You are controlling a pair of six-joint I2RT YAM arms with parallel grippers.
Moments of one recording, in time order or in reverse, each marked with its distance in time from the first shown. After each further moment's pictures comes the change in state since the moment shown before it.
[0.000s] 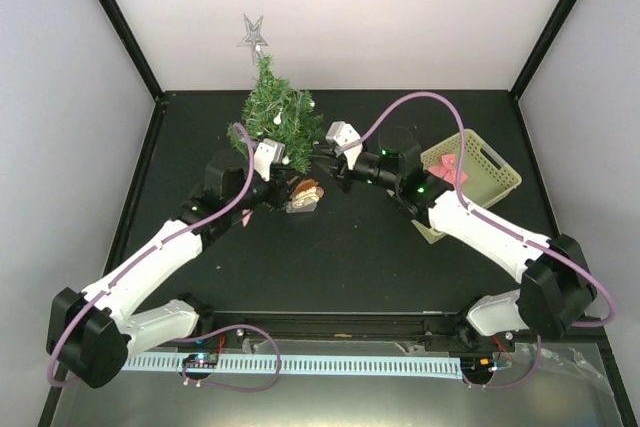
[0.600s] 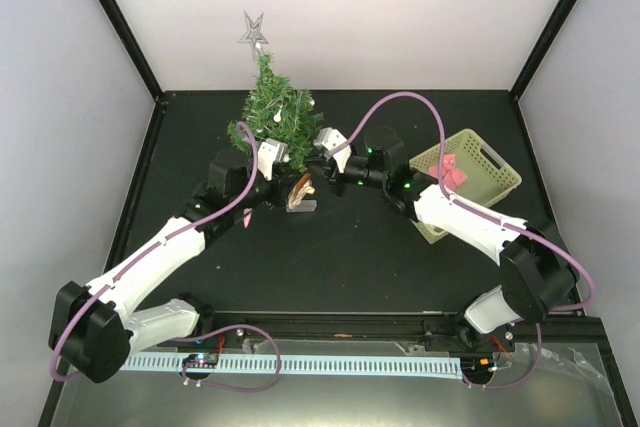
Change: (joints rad) left arm 0.000 0.024 0.000 0.018 0.001 0.003; right arm 0.000 0.101 0.013 0.002 -0.065 -0.015
